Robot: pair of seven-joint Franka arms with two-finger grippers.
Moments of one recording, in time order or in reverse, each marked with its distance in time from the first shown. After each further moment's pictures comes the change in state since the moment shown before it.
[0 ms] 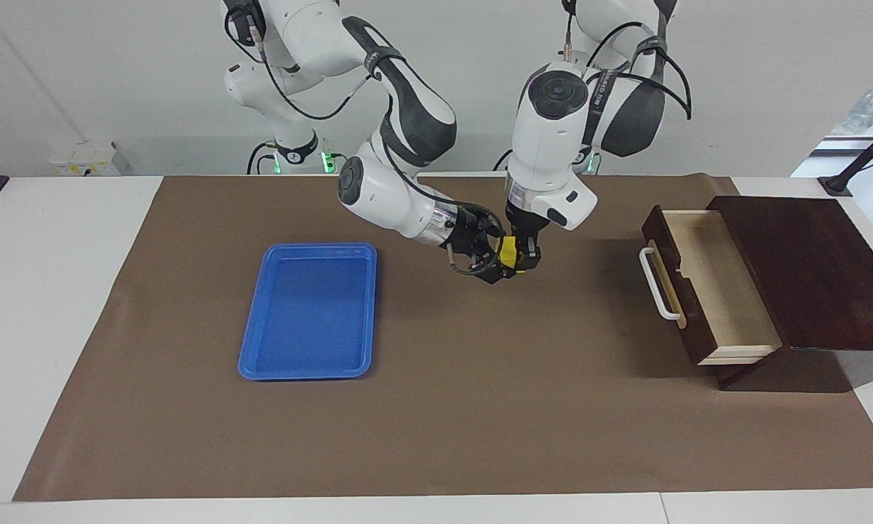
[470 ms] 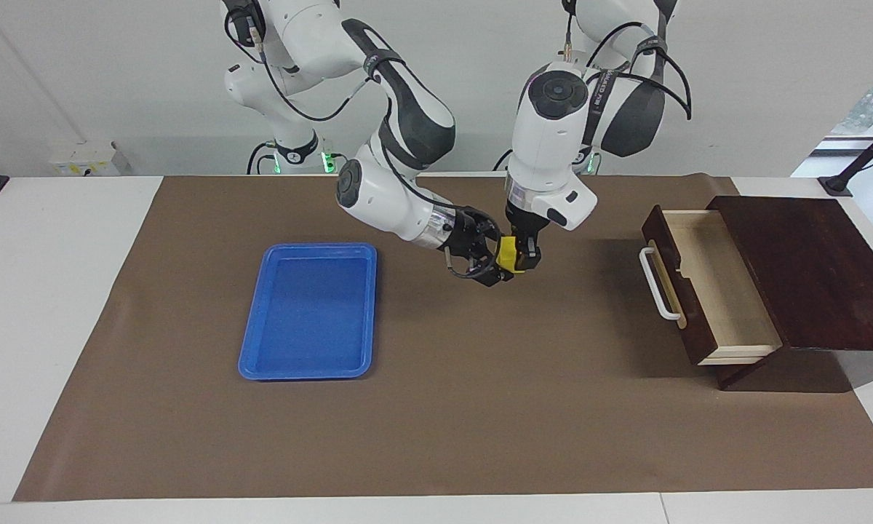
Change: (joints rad) left arm 0.000 0.000 0.000 0.000 0.000 0.000 0.001; right arm 0.000 0.003 -0.005 0.001 -0.002 0.000 0.030
